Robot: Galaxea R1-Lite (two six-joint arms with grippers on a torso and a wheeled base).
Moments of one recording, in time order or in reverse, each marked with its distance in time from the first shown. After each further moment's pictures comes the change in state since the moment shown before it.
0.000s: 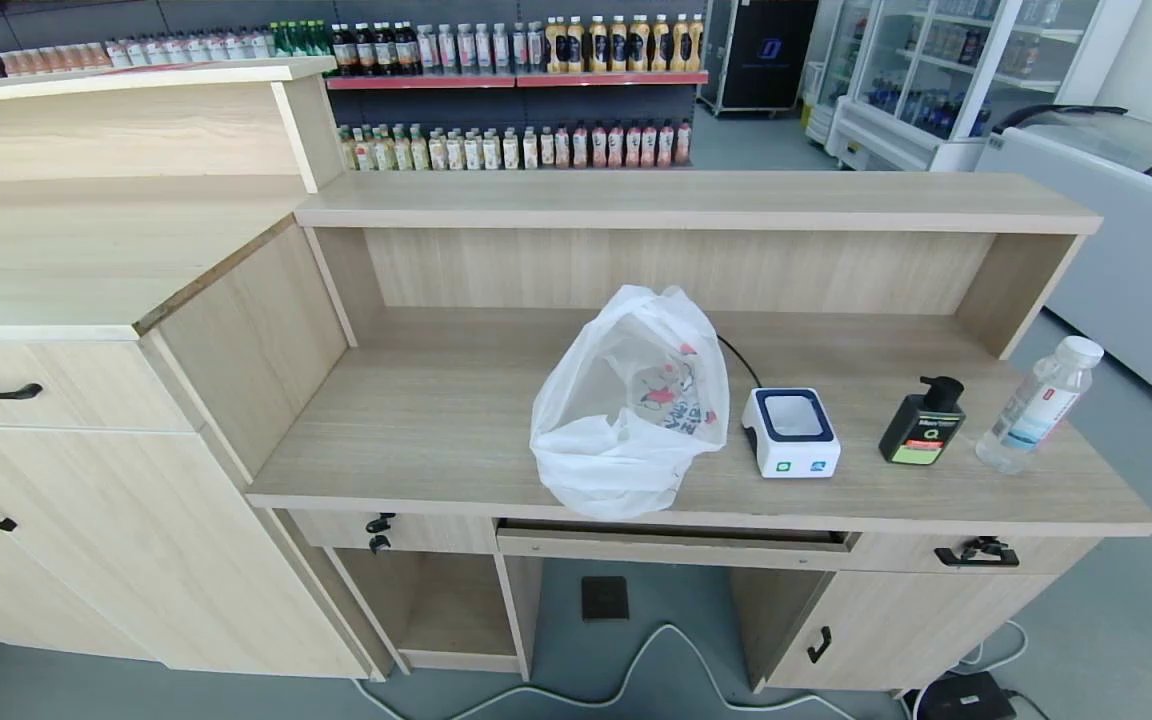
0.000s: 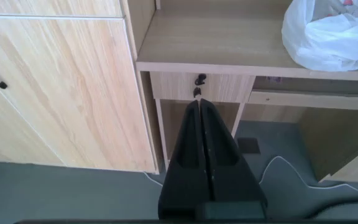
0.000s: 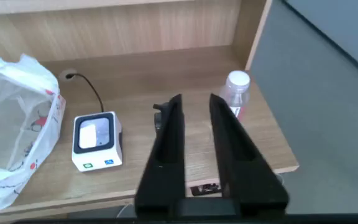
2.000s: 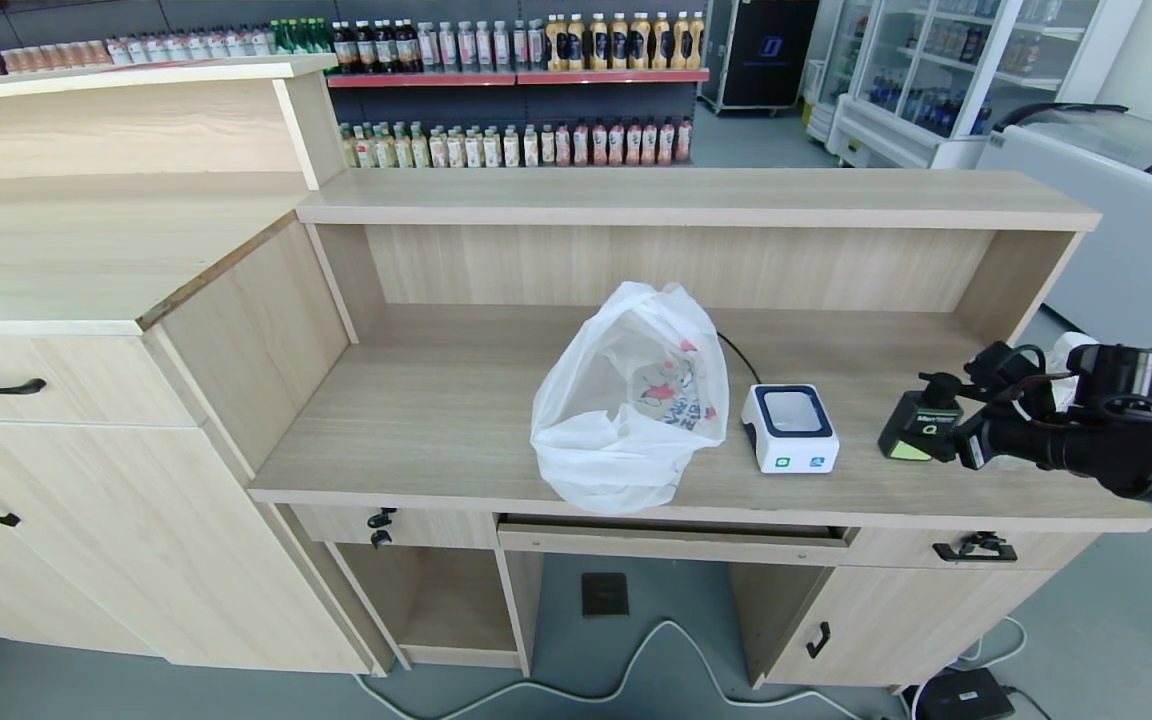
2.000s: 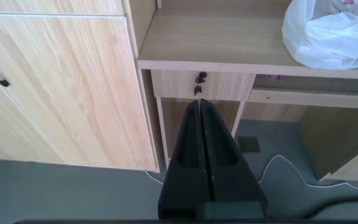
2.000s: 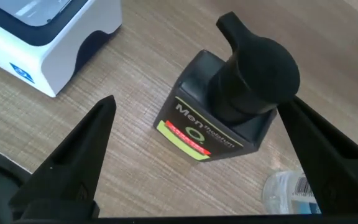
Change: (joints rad) left arm 0.000 0.000 0.000 0.000 0.000 0.000; right arm 0.007 0.971 -0.527 -0.041 0.449 -0.634
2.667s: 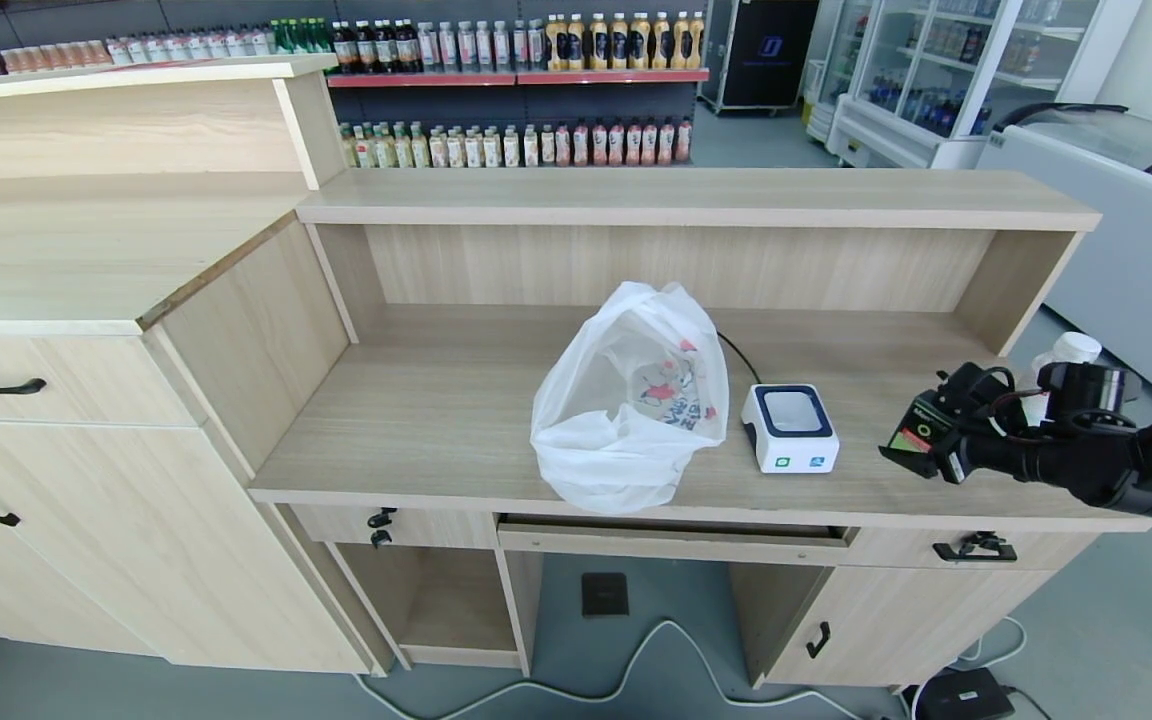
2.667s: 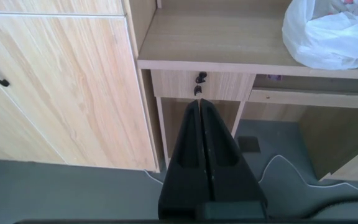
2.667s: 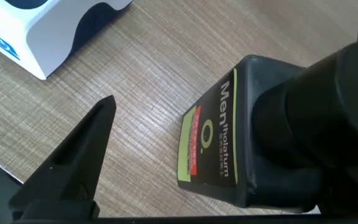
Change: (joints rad) left arm 0.000 0.000 0.000 0.000 0.000 0.000; right arm 0.009 0.088 -0.046 0.000 0.015 -0.079
